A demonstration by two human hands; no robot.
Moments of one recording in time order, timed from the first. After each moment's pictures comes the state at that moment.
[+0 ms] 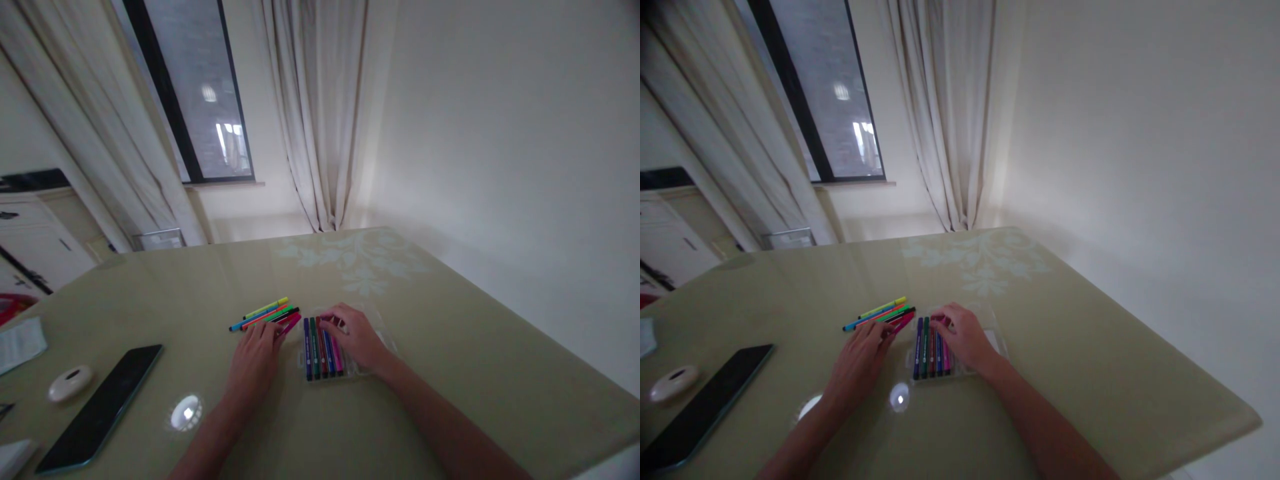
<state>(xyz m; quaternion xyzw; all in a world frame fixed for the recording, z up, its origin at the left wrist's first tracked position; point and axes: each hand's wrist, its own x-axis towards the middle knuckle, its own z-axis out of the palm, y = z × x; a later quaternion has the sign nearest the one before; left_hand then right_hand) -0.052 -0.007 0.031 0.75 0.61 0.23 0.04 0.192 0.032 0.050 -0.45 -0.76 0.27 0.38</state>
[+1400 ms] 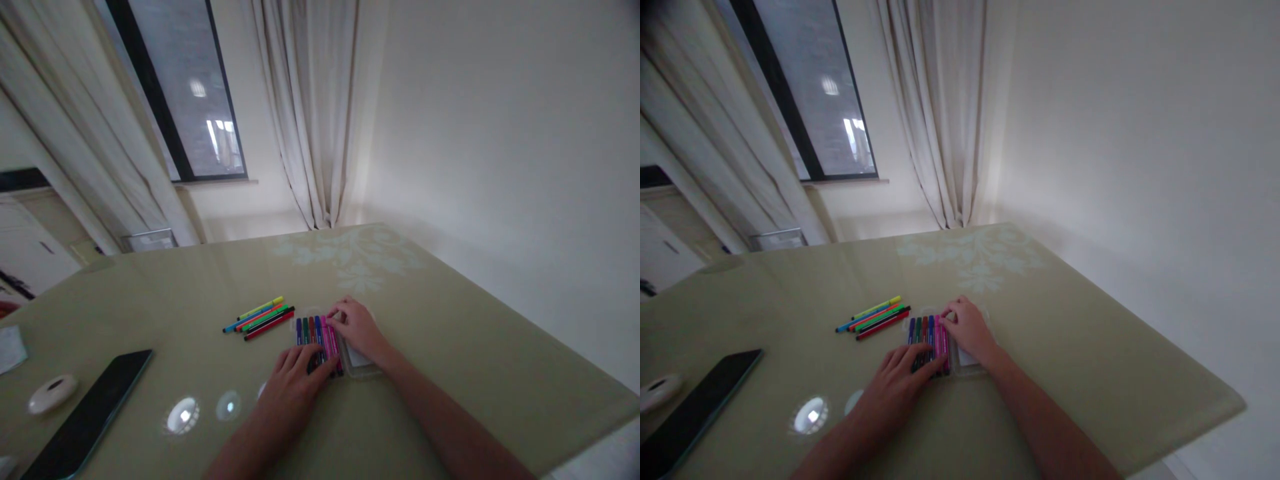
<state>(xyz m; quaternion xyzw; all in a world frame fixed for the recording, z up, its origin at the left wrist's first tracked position) -0.003 -0.044 0.022 0.89 0.43 0.13 -0.01 0.205 0.049 0.033 -0.53 -0.75 0.22 0.33</state>
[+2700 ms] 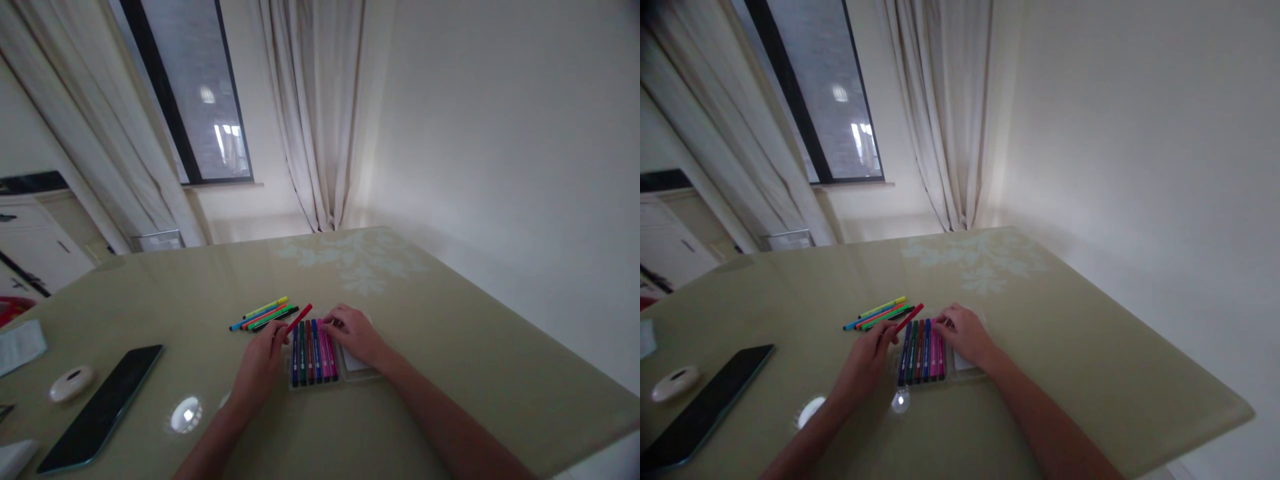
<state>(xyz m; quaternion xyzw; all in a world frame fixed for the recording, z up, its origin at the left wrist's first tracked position) -0.042 -0.005 0.034 0.69 0.57 0.39 0.19 0.198 0.038 0.044 -0.45 -0.78 0.27 0.33</state>
